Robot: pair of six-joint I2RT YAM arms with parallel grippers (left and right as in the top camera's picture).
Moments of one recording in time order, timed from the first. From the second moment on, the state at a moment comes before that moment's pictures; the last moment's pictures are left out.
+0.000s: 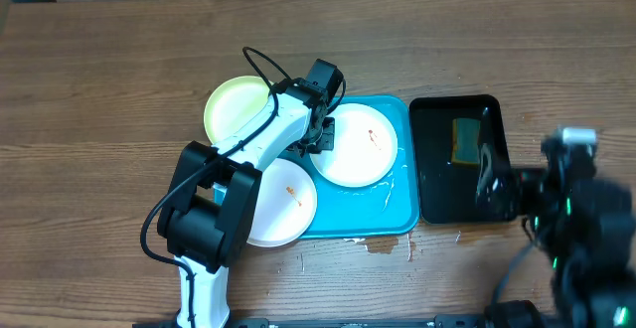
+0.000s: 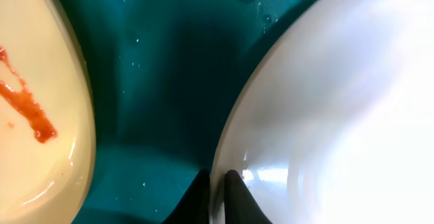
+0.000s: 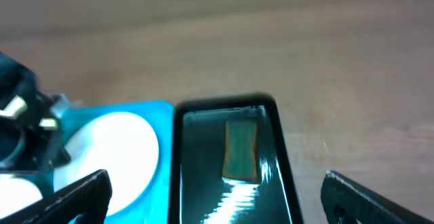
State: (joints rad) left arm -0.47 2.07 1.47 -0.83 -0.06 -0.42; right arm 0.12 0.74 0.99 -0.85 0.07 0.17
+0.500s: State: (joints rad) left arm -0.47 2.07 1.47 -0.83 -0.06 -0.42; right arm 0.12 1.48 1.37 -1.18 0.06 0.17
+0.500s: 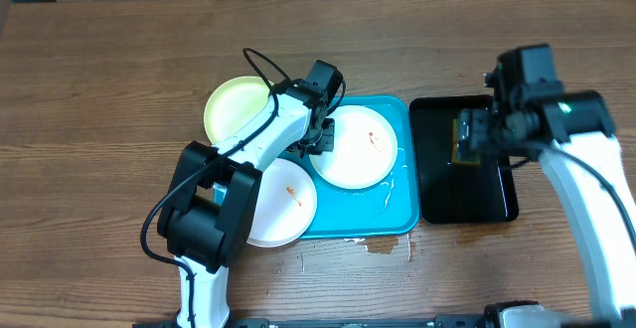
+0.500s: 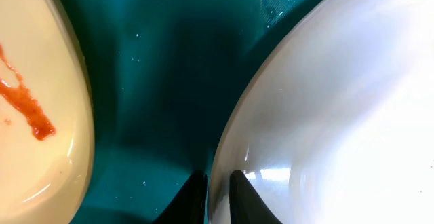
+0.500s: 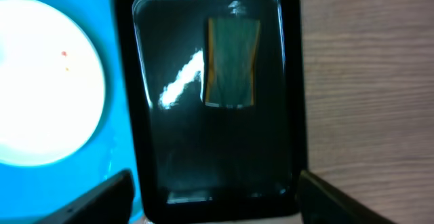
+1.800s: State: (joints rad) left arm -0.47 2.07 1.47 -0.83 -0.06 -0.42; right arm 0.04 1.94 1.28 -0.78 0.09 0.26
